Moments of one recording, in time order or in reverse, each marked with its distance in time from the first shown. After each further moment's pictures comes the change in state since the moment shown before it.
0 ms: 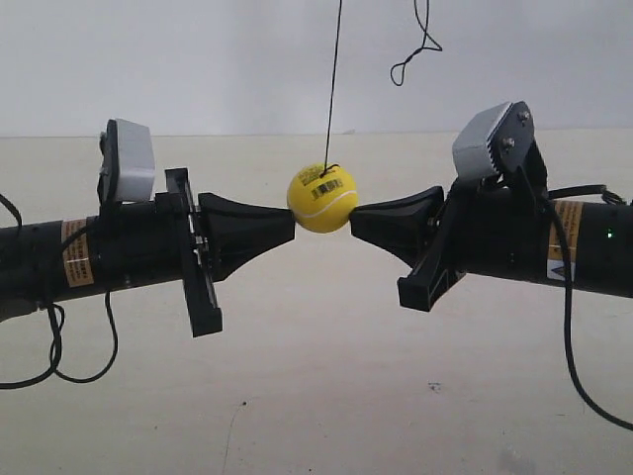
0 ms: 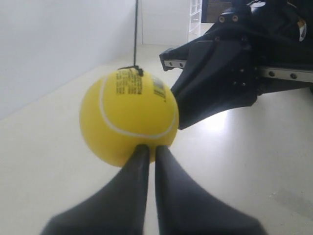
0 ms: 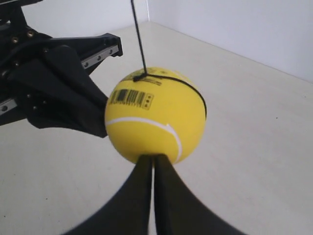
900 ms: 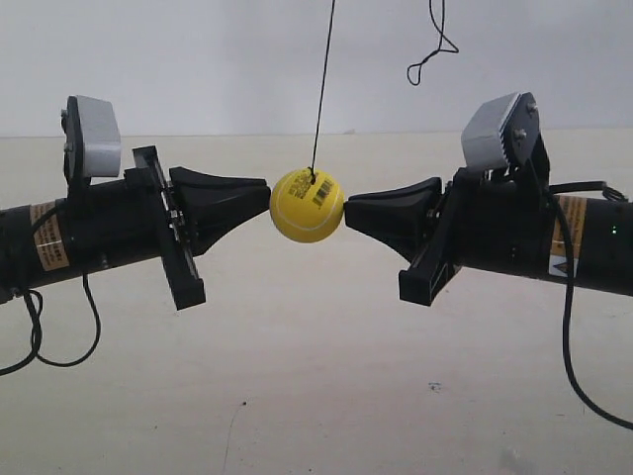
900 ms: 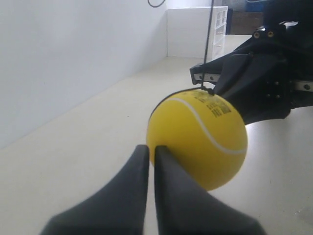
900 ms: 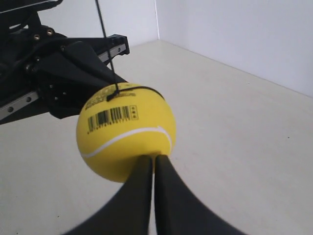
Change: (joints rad) left arm 0.041 -0.059 0.018 -0.043 -0.002 -0.002; right arm 0.000 0.000 0.000 0.010 -0.070 0.000
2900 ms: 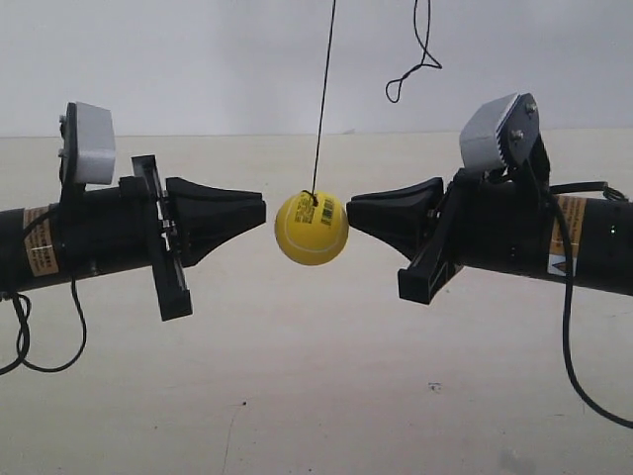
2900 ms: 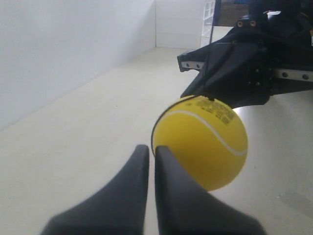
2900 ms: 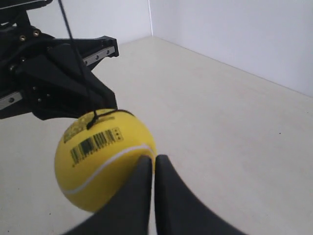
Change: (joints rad) left arm 0.030 0.000 0.000 0.088 0.002 -0.048; right arm 0.000 0.000 0.000 0.014 0.022 -0.011
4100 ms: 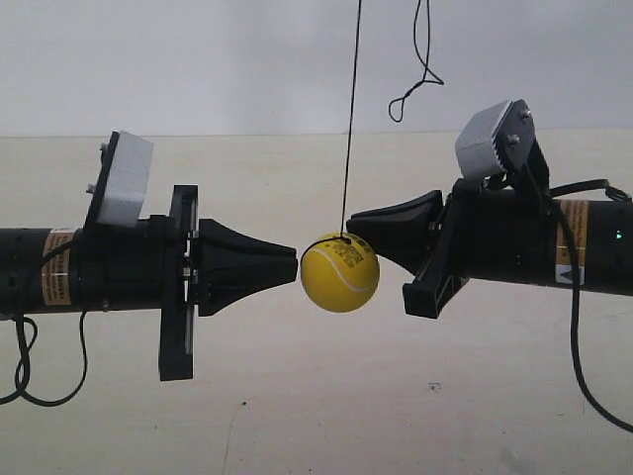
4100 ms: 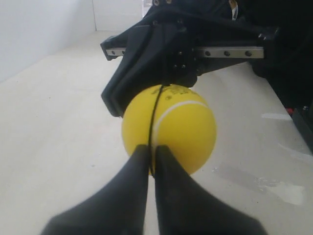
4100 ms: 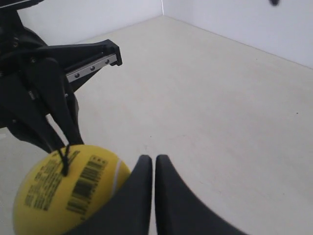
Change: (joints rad) left arm -0.069 0.000 0.000 0.157 -0.004 -0.034; right arm 0.000 -0.033 0.000 -0.111 0.049 0.109
